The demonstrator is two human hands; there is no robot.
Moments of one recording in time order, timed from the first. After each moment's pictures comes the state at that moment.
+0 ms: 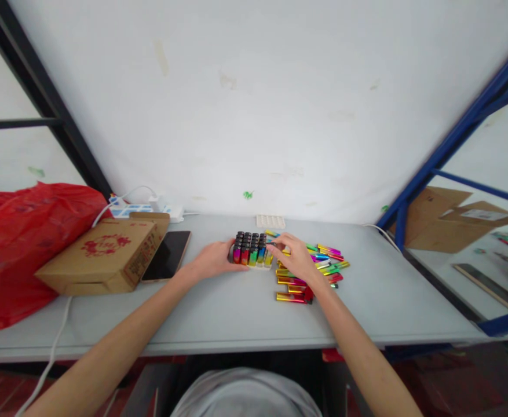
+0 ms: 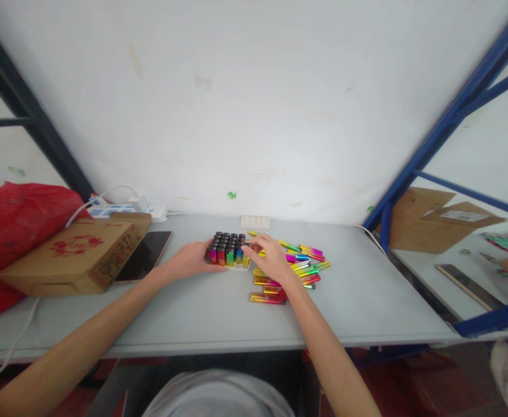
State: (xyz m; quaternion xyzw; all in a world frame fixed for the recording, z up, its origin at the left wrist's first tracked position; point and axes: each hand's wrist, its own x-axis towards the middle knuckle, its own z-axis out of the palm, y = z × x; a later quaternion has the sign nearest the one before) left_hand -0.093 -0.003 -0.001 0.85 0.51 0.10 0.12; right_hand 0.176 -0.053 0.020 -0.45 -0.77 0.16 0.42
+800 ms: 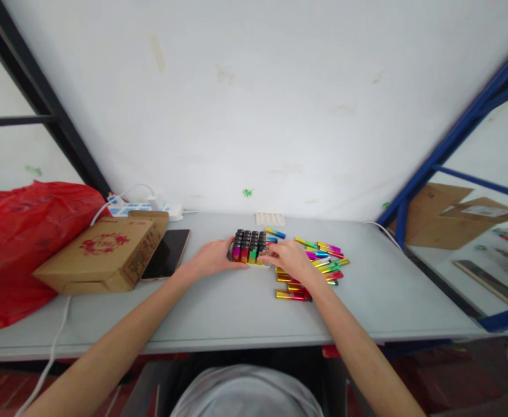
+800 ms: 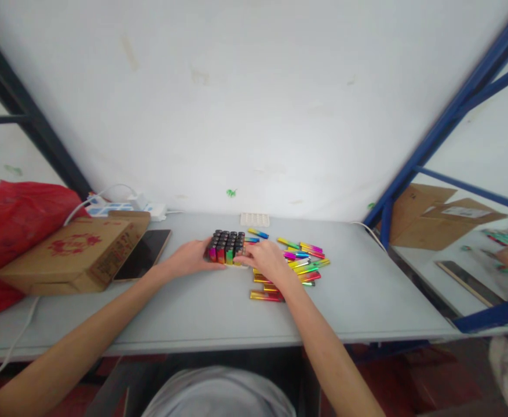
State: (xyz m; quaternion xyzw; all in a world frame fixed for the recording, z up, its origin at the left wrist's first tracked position) left_hand -0.094 -0.004 0.002 0.86 0.49 0.09 0.11; right_hand 0.168 -0.049 0.015 -0.49 -0.85 0.07 0.21
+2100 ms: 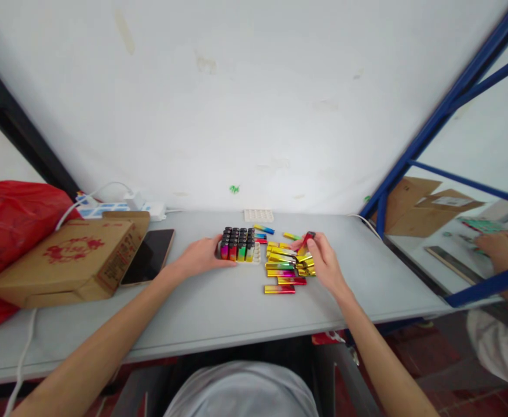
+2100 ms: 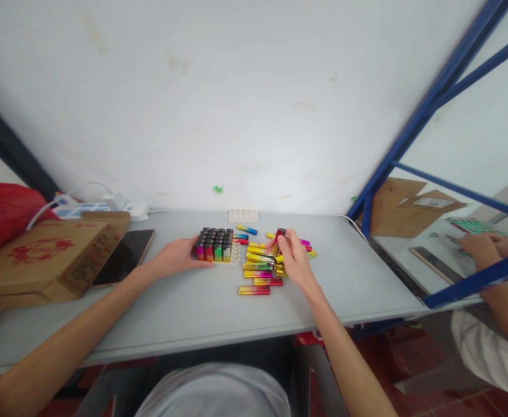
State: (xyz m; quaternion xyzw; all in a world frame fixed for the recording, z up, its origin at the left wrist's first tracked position) left_hand -0.092 -0.001 0.007 0.85 0.51 0.08 0.12; right_hand 0.244 -0.108 0.007 -0.49 -0.66 0.21 0.53
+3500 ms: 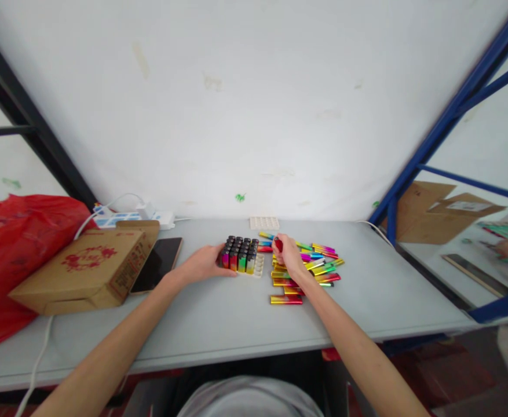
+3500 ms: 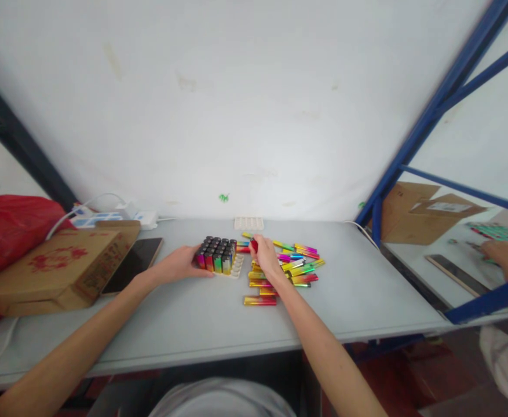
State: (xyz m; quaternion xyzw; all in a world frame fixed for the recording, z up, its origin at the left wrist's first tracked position) left_hand -0.106 0.006 0.009 0.86 0.47 0.09 0.19; right_hand 0.163 -0.029 -0.001 -0.49 -0.50 0.48 0.53
